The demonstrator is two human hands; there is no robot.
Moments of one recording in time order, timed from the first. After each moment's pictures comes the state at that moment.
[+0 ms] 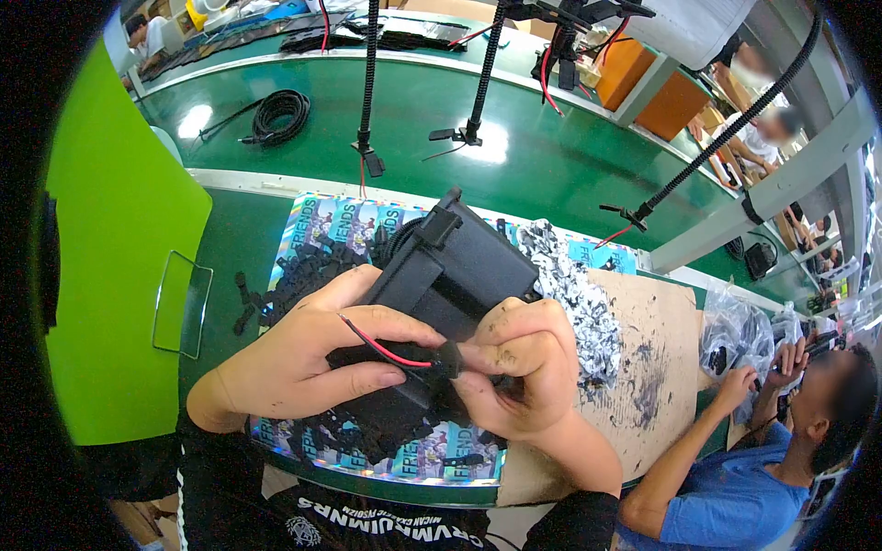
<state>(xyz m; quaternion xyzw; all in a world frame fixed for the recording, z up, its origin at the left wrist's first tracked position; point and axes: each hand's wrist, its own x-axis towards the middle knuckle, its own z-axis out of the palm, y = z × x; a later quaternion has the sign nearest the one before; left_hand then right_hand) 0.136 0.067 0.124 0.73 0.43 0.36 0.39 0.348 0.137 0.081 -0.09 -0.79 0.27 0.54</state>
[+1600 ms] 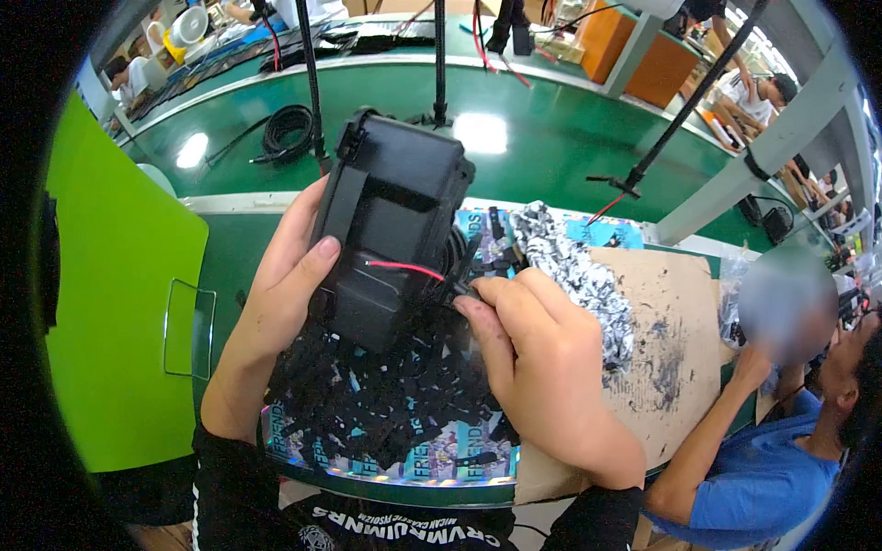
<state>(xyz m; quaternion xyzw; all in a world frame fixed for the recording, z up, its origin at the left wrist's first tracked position) 0.128 0.110 0.085 0.58 0.41 0.57 0.40 0.359 0.130 0.114 -0.38 -0.83 0.15 0.38</state>
